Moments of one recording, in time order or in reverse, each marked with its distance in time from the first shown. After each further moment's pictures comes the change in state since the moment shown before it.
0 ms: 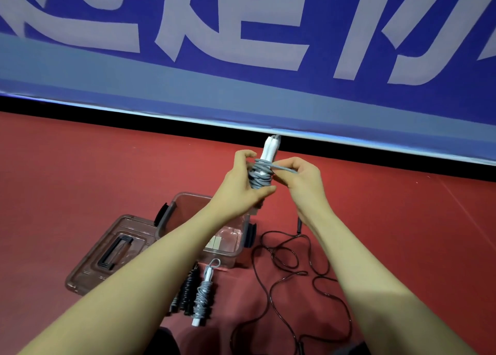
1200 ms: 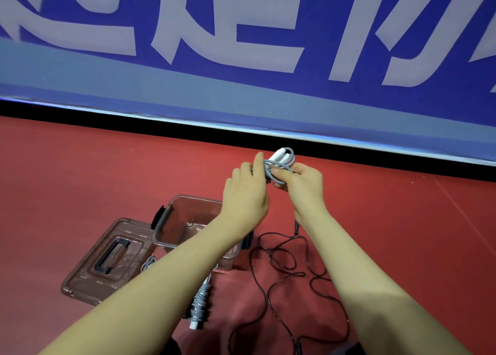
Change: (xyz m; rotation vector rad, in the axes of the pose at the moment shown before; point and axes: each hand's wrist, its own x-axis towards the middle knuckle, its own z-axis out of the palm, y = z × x) left_hand -0.002 0.006 0.029 0.885 0.175 0.082; right_hand -0.001 -0.003 0.000 0.051 0.123 0.066
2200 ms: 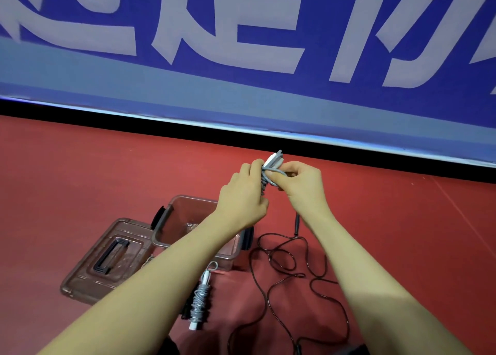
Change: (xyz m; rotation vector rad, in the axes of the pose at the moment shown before) left_hand 0.002 -0.009 -0.008 -0.146 -0.154 0.027; right_hand 0.002 -0.002 -0.007 -0.288 -0.104 -0.201
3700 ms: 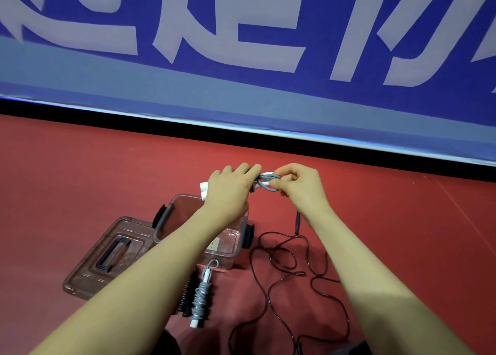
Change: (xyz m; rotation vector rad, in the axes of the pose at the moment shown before) left_hand 0.001 -0.018 -0.008 0.414 0.035 0.077; right_hand -0.002 0.002 -0.004 -0.071 -0.078 0.157
